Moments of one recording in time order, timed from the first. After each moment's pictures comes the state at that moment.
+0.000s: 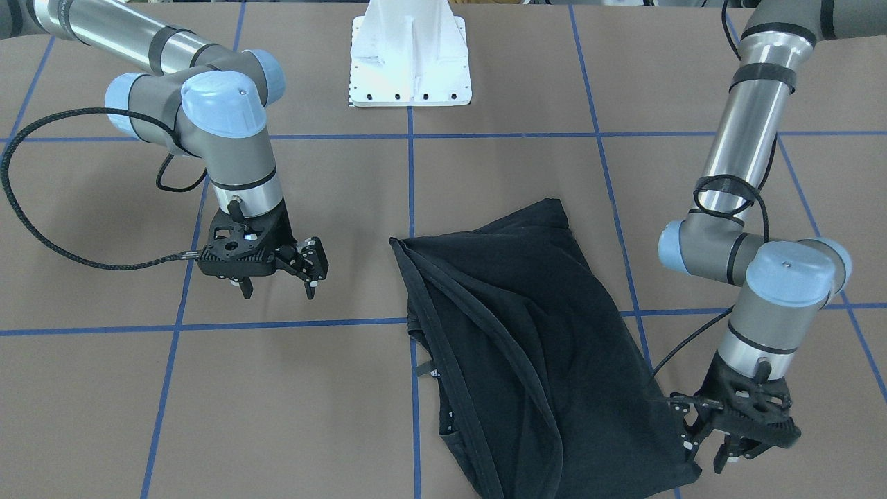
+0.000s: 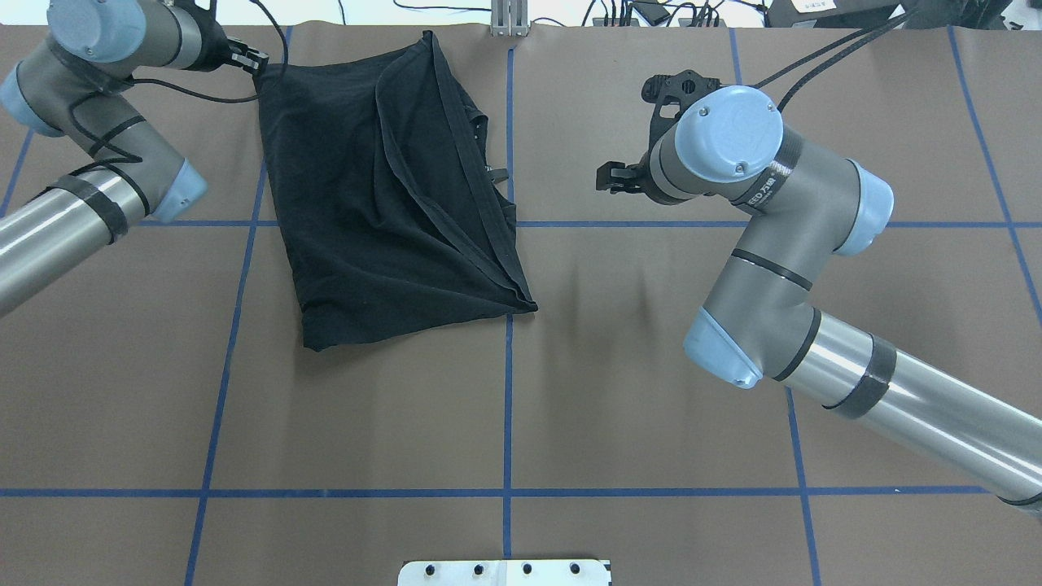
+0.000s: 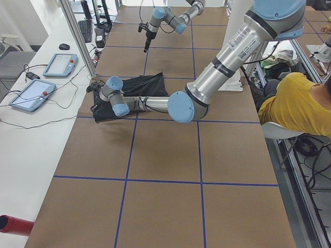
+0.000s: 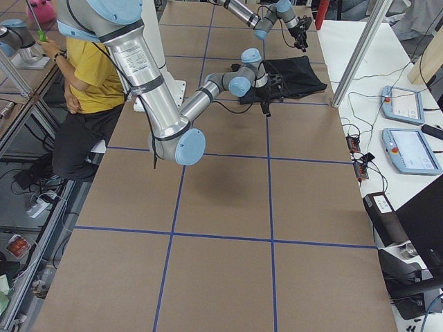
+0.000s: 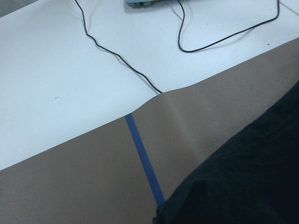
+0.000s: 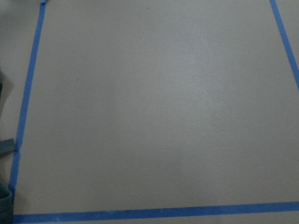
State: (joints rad) left arm -1.03 -2.30 -0.83 -2.66 -1.80 -0.47; right arm 0.69 -0.99 1.63 -1.35 1.68 1.17
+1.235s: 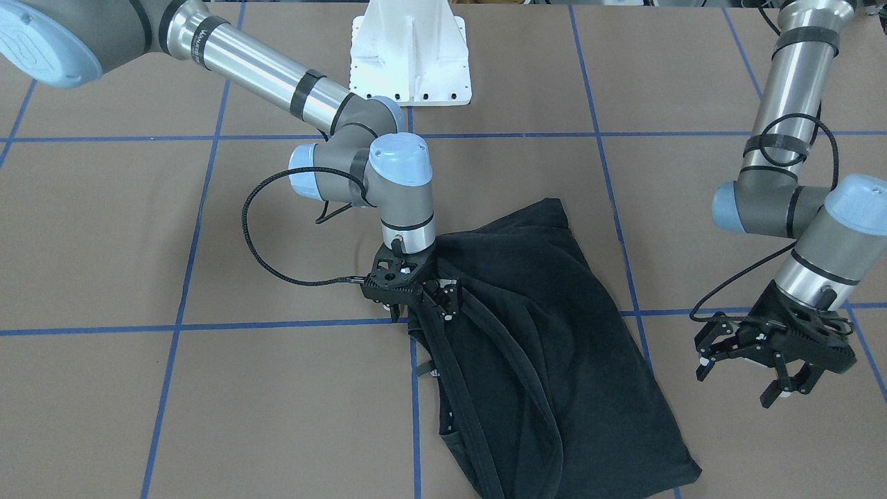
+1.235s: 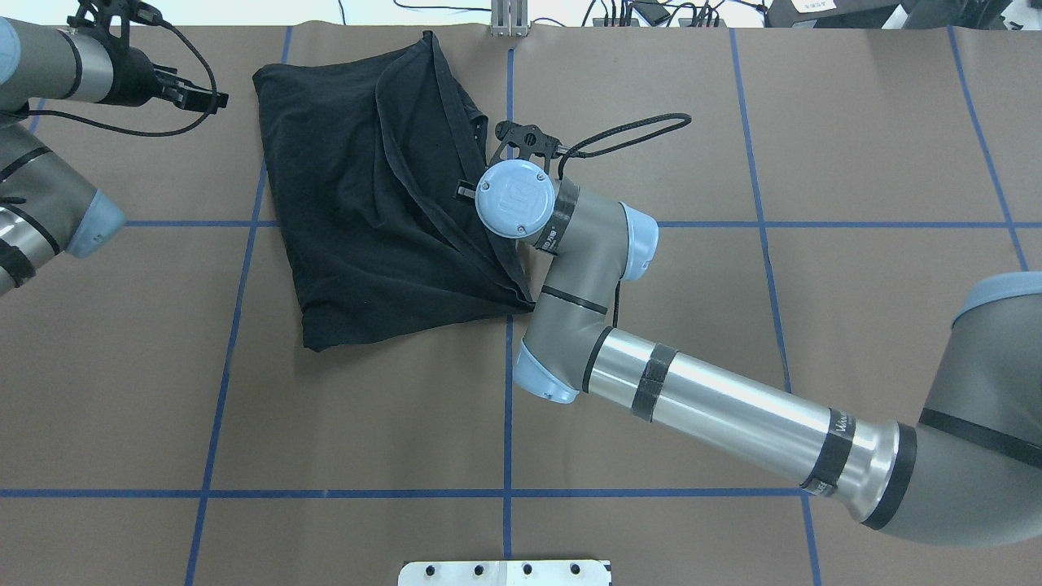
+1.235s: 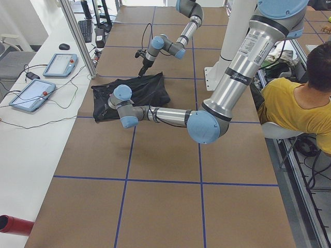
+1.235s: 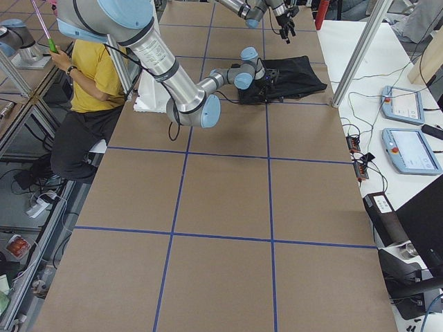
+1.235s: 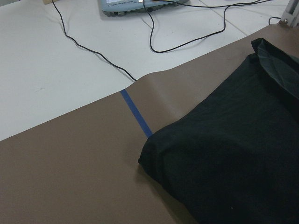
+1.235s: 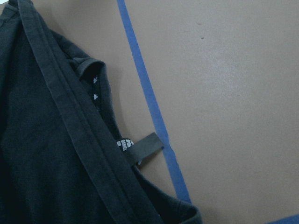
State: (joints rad) left arm -1.07 -2.07 -1.09 -2.68 -1.96 -0.52; right arm 0.53 -0.61 1.06 -1.09 1.50 1.53
